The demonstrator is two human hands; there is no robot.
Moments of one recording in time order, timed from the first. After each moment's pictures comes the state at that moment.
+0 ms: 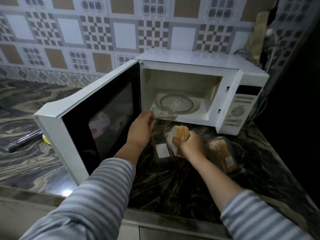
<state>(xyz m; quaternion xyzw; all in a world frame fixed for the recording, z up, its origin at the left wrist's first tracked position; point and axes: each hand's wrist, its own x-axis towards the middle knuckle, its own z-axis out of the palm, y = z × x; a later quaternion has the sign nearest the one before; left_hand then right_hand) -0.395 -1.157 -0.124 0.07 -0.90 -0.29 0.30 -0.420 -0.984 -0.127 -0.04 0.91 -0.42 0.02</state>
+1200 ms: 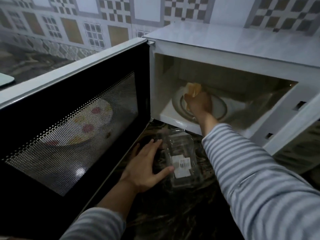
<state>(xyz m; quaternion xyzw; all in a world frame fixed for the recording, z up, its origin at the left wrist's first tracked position) -0.417 -1.151 -0.199 0.14 -0.96 -0.24 0.09 -0.671 -1.098 -0.122 -0.13 0.90 -0.42 -0.01</state>
